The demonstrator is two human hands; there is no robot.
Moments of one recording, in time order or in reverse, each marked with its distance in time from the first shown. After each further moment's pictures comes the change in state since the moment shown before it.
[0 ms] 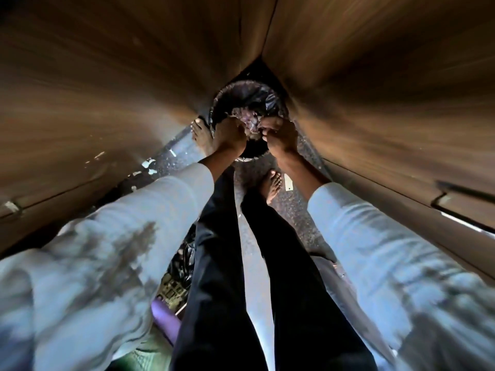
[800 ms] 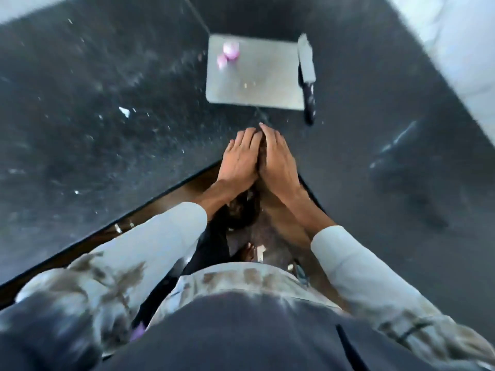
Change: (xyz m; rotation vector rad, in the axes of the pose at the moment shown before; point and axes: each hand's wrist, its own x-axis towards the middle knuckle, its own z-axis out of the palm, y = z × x) left_hand -0.289 0.220 -0.324 0.223 0.592 0.821; right_hand -0.267 -0.370 -0.147 -0.625 0.132 -1.014
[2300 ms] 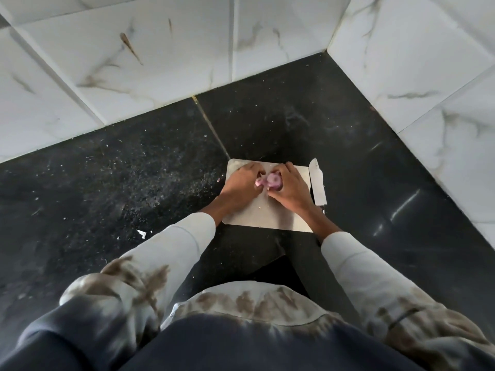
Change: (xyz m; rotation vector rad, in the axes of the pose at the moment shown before) left_hand 0.255 -0.112 -0.042 -0.275 -0.168 -0.129; right_hand 0.276 0.049 -0.002 -0.076 -0.169 -0.017
